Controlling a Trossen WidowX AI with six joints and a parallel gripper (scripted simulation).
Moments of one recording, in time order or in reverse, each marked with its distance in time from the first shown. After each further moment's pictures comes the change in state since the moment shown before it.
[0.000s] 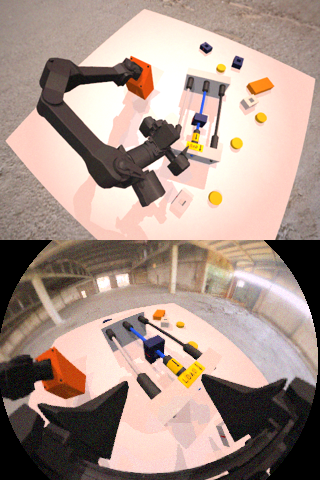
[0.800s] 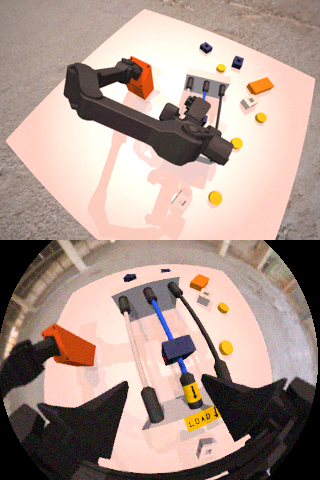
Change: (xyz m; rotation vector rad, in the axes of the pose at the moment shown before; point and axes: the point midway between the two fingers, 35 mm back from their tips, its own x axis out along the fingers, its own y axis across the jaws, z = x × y) arm 0.074 0.009 0.040 -0.209 0.436 0.321
